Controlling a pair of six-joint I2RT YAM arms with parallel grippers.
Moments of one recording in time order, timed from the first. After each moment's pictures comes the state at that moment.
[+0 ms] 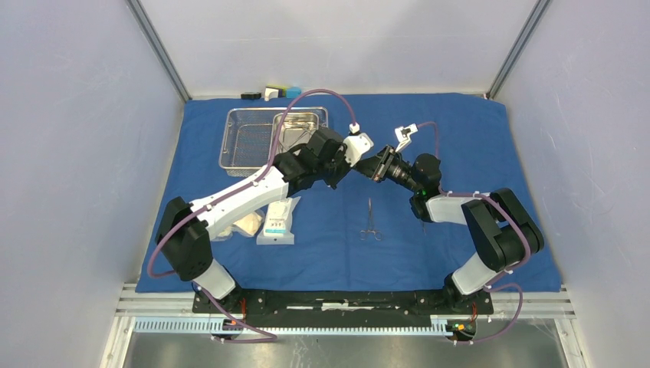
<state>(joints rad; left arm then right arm) -0.82 1.58 1.32 -0.42 -0.01 0.22 0.38 1.61 0.58 1.09 -0.61 0.98</state>
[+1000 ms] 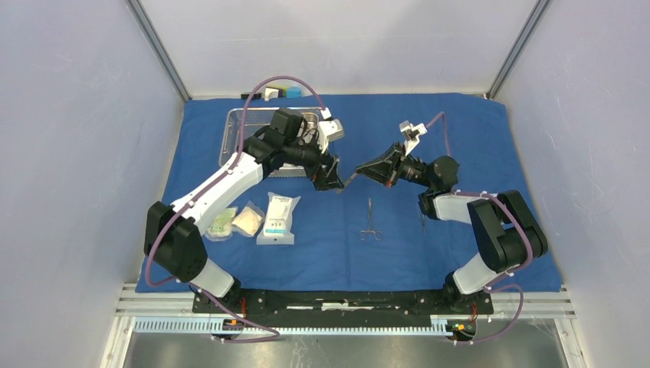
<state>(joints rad) -0.56 1.54 1.33 -0.50 0.66 0.28 0.29 1.60 0.58 1.35 -0.97 0.82</state>
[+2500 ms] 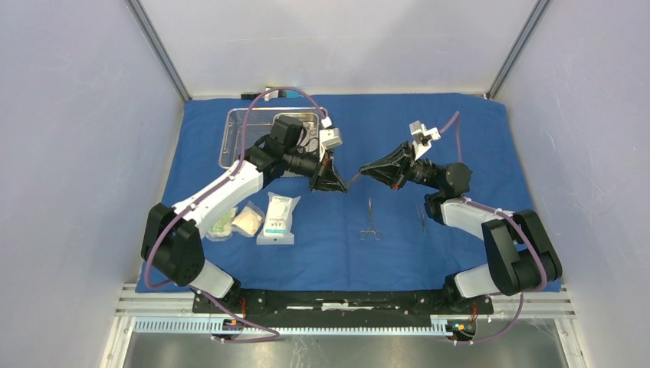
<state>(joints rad) -0.56 1.51 1.20 -0.34 1.01 0.16 0.29 1.43 0.56 1.43 -1.03 0.81</state>
